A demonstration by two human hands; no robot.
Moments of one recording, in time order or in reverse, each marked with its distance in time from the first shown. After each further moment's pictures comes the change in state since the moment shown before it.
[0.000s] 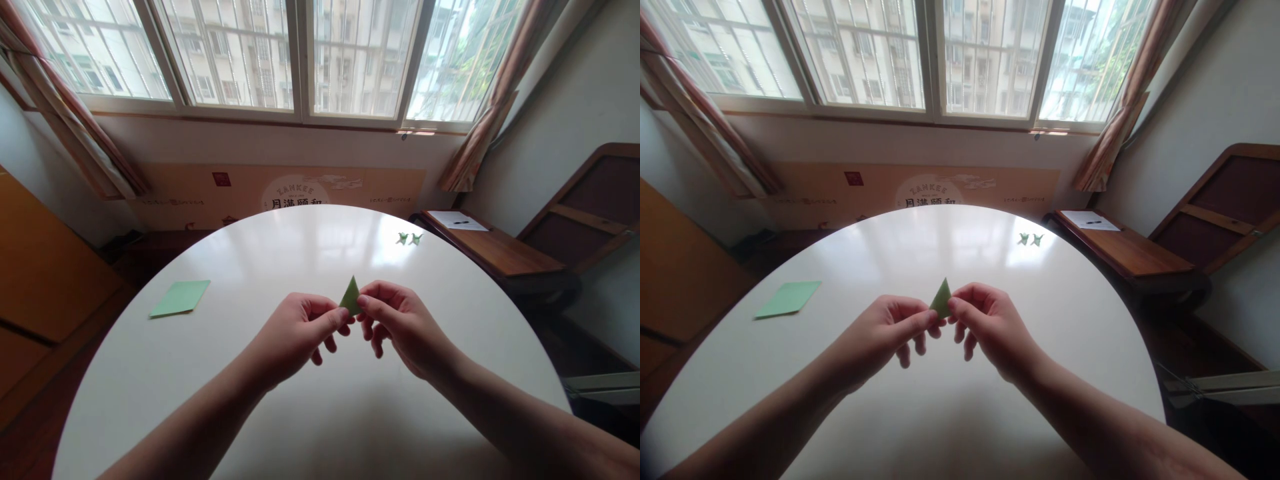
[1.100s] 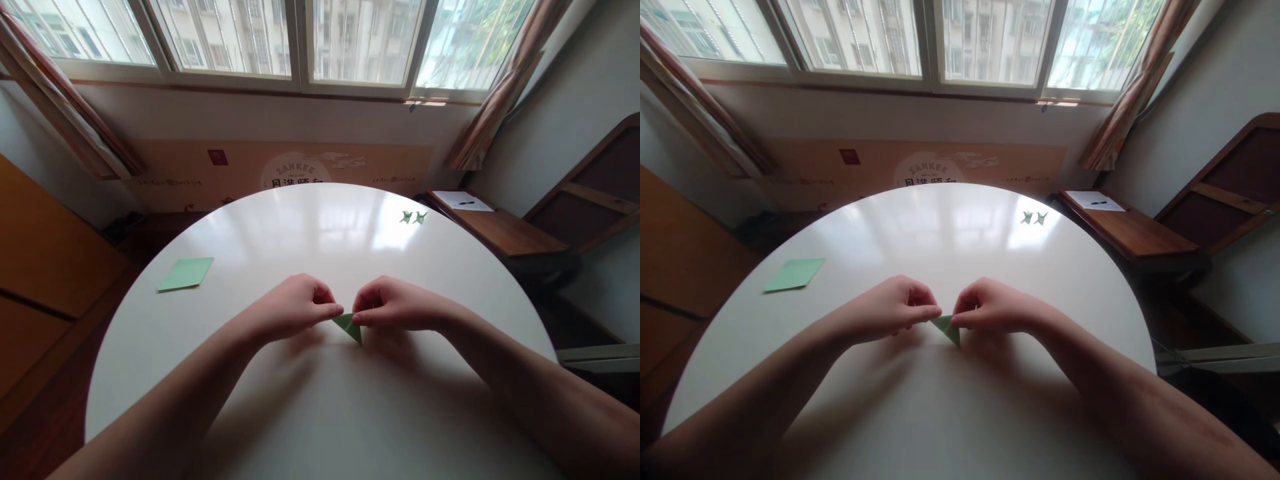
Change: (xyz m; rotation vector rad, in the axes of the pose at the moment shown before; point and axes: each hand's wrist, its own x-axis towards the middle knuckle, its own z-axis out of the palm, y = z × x) left_hand 0.011 -0.019 -0.021 0.605 -0.162 -0.093; right_hand 0.017 0.003 -0.028 -0.750 -0.458 0.307
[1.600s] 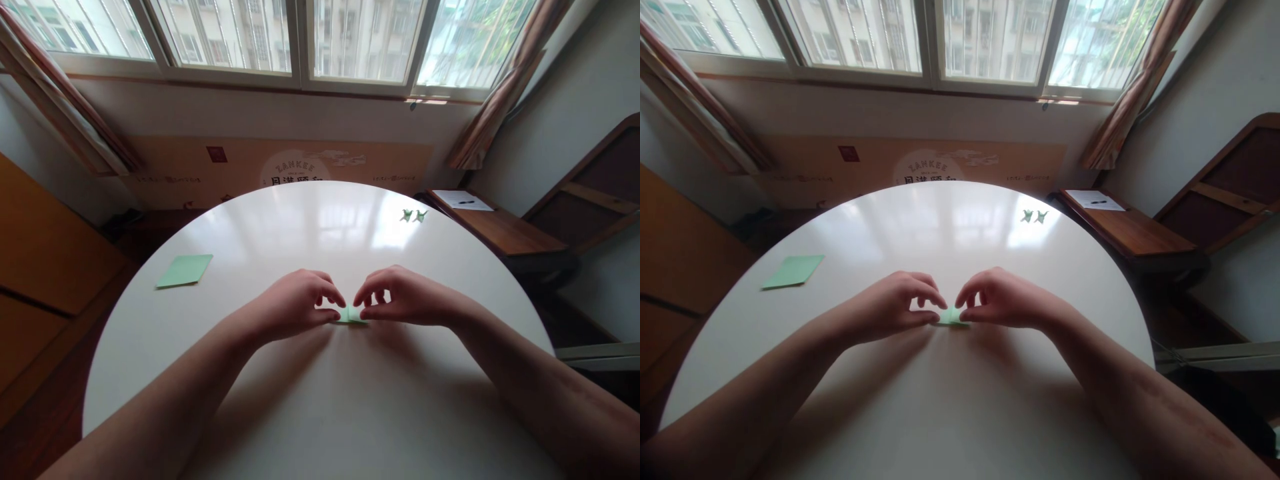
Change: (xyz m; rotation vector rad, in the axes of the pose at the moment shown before) left_hand 0.005 -0.011 0.005 0.254 0.101 0.407; right_hand -0.007 0.007 -0.011 -0.298 0.142 -0.311
